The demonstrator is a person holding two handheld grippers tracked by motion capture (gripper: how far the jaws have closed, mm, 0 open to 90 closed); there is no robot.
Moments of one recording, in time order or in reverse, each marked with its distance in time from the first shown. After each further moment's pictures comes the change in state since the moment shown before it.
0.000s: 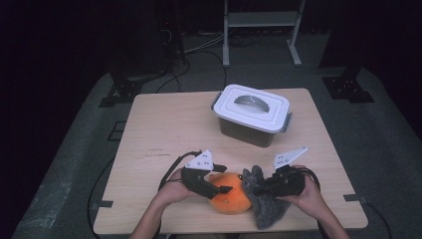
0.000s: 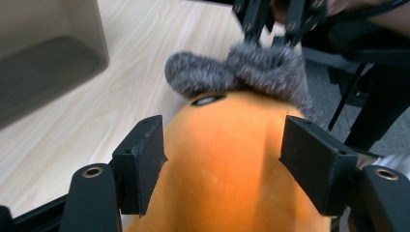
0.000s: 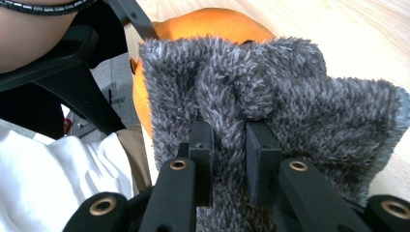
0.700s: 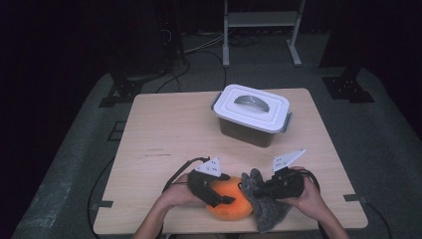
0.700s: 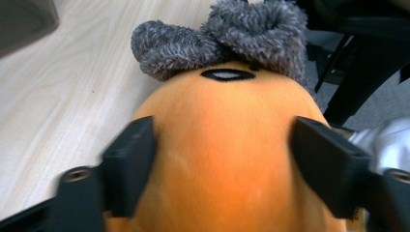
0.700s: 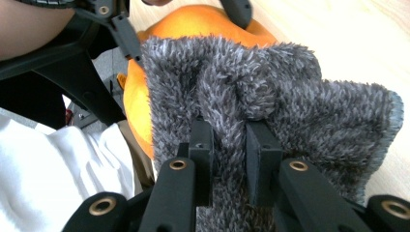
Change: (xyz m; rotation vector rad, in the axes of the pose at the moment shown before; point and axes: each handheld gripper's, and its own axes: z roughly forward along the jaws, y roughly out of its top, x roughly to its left) left arm -0.004 -0.009 0.020 0.086 -0.094 -0.015; right arm 0.002 -0.003 0.004 0.033 0.008 -0.014
